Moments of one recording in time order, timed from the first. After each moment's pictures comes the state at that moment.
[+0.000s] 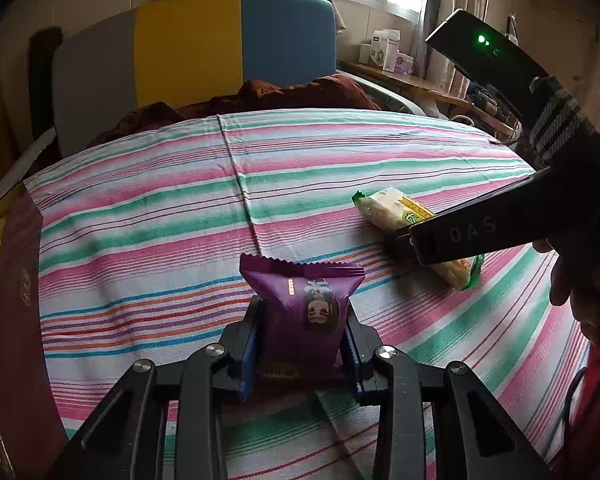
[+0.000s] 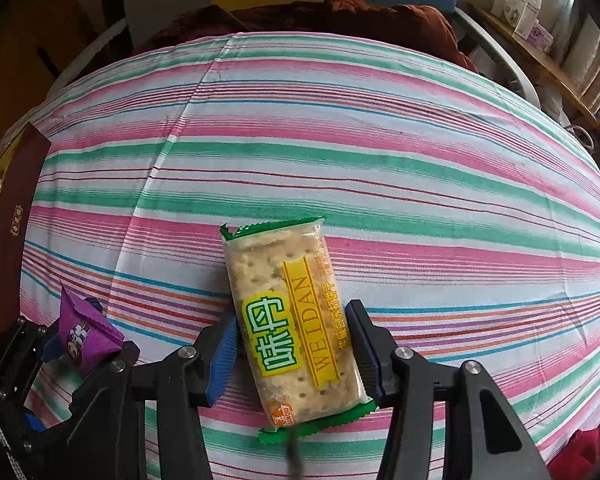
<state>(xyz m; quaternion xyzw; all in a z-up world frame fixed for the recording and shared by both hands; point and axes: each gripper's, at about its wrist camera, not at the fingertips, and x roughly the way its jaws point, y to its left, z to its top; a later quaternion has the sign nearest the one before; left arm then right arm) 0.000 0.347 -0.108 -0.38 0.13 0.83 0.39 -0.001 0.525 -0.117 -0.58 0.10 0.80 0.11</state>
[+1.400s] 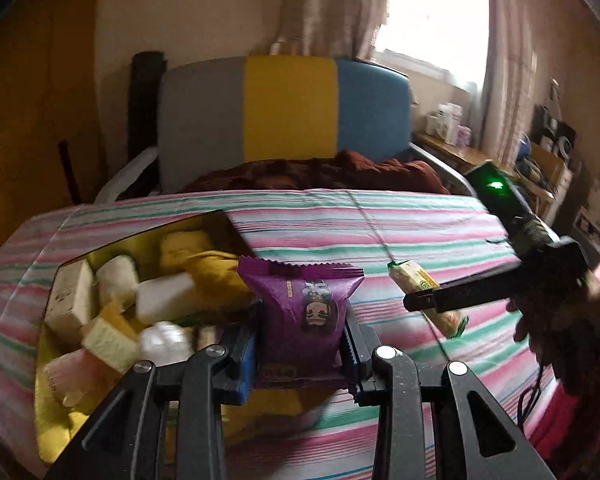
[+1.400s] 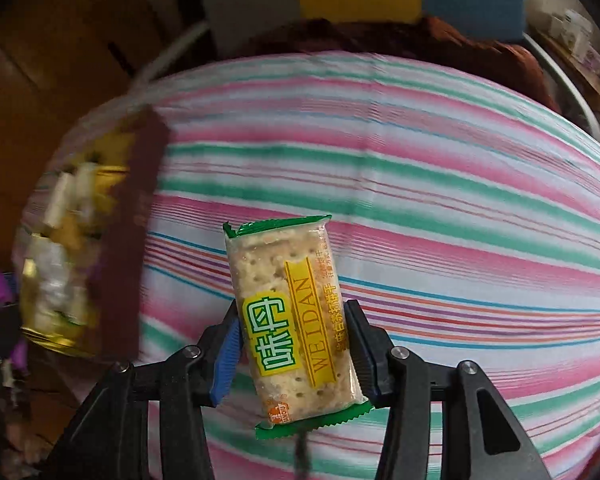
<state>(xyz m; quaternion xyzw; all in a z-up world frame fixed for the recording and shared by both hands) -0.008 0.158 -0.008 -0.31 0.06 0.90 0.29 -0.020 0.378 -0.076 -0.54 0.13 0.83 -0.02</state>
